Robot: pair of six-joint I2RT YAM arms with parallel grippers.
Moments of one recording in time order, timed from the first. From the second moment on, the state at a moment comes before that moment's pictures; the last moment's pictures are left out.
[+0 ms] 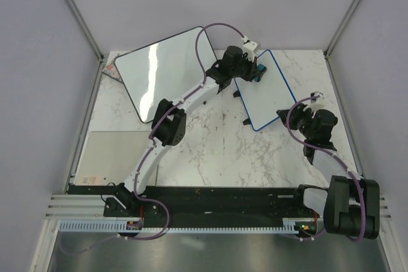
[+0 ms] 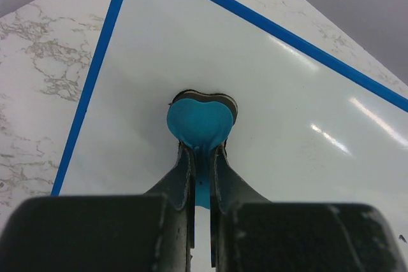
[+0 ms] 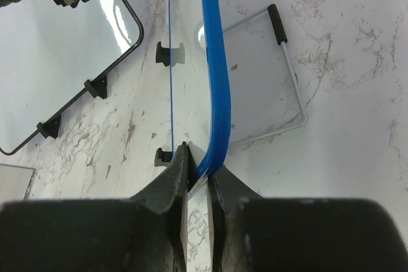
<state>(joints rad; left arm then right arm) -0.69 2.62 2.43 -0.12 0.29 -0.14 -0.15 1.13 0.36 0.46 -0.47 0.45</state>
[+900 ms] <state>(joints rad) -0.62 2.52 2.20 -0.26 0.23 -0.46 -0.13 1.12 0.36 0.48 -0.48 0.44</state>
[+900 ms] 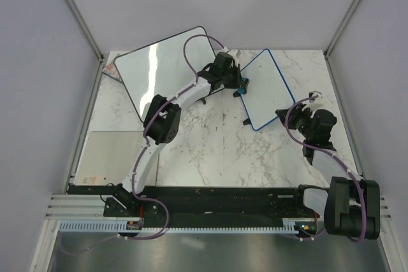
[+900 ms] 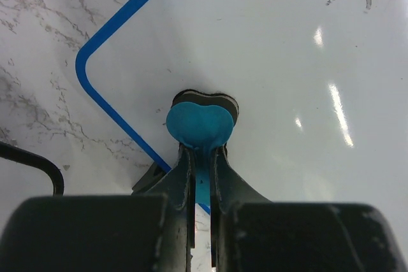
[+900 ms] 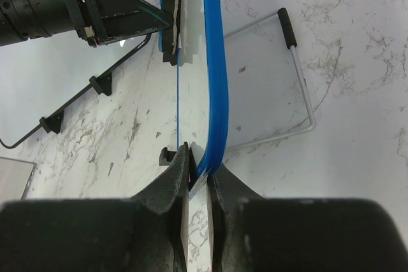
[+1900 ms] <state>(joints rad) -0.70 2.56 2.43 0.07 0.30 -0.35 -0.12 1.13 0.36 0.51 -0.53 0.41</state>
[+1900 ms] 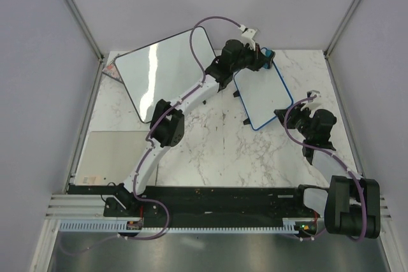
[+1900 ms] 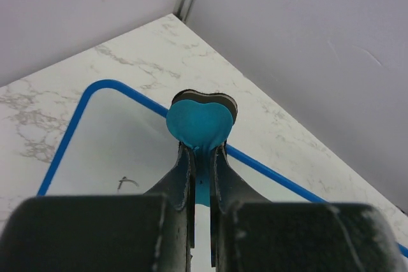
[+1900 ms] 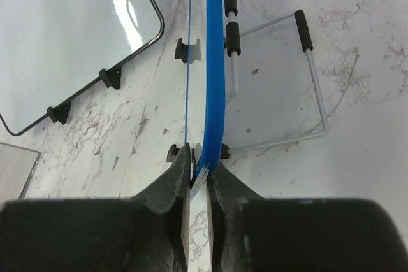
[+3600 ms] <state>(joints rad) -0.69 2.61 2.44 -0.08 0.39 -0.01 -0.12 1.14 0.36 0.50 -0.51 0.42</state>
